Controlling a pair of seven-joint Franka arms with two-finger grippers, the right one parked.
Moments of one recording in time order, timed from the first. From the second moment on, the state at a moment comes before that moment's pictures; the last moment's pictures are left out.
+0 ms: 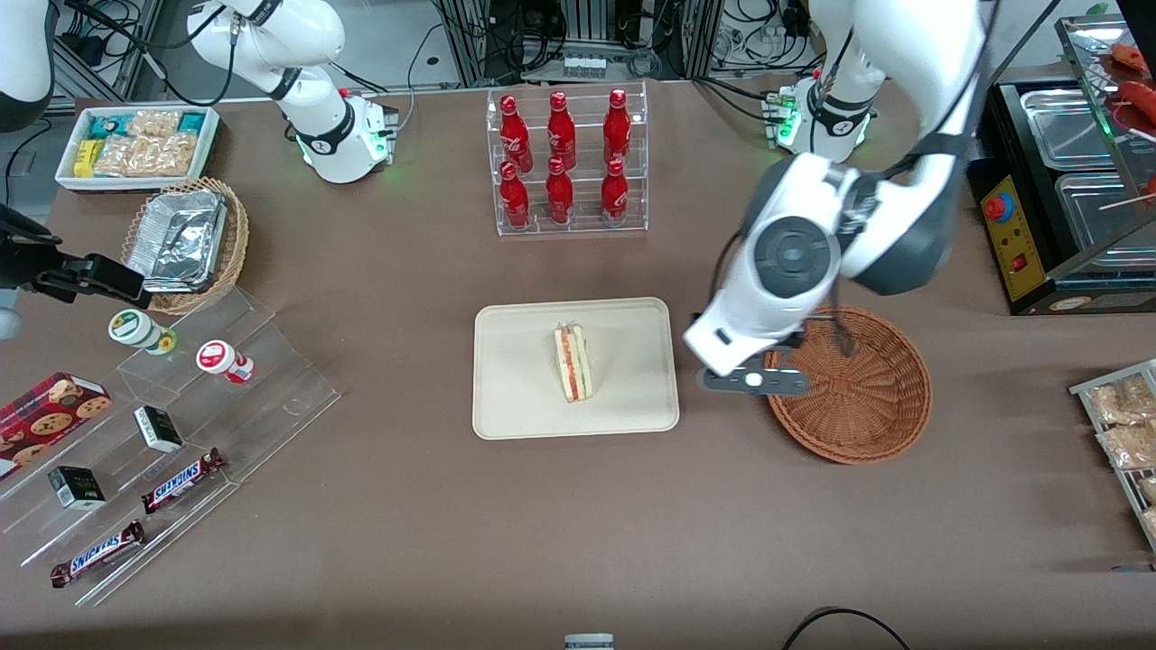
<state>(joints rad) -0.39 0.37 -0.08 -1.52 0.04 1.73 -0.35</state>
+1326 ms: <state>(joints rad) 0.05 -0.05 -0.12 -1.67 0.04 1.47 0.09</state>
